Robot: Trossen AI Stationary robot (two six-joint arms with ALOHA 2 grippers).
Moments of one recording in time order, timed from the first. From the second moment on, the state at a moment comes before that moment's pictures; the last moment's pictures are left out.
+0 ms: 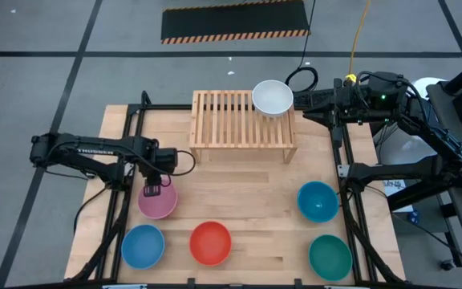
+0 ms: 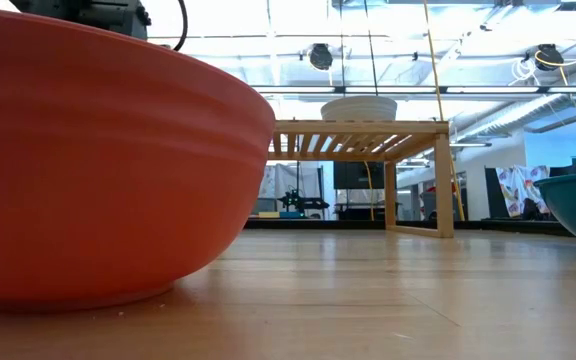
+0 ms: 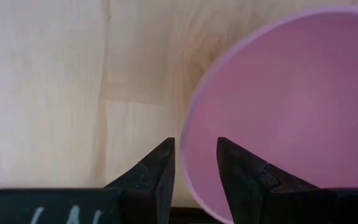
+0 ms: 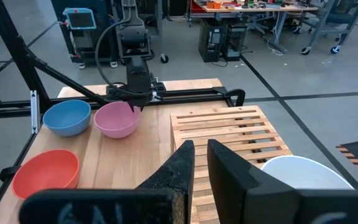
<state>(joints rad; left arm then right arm) 0.10 1.16 0.78 -1.18 0.13 -0.05 -0.40 0.96 1.49 -0.85 -0.24 -0.09</state>
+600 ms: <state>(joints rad) 0.14 1.16 0.72 -1.15 0.16 -0.09 -0.40 0.96 1.49 -0.85 -0.24 -0.09</state>
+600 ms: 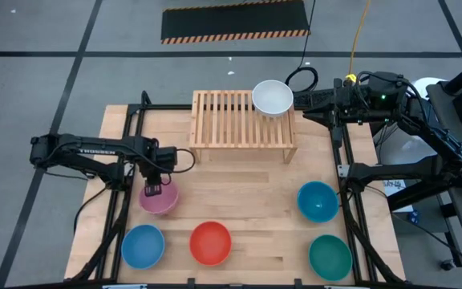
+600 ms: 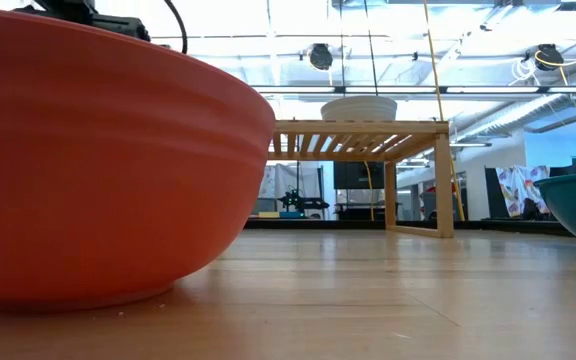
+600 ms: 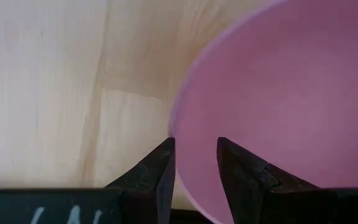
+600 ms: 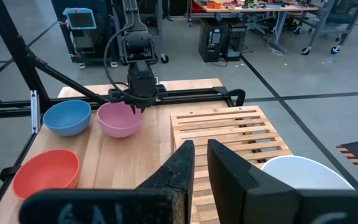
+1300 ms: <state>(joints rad) 0.14 1.16 0.74 -1.14 0.13 -0.10 -0.40 0.96 1.49 -0.85 -0.24 -0.09</state>
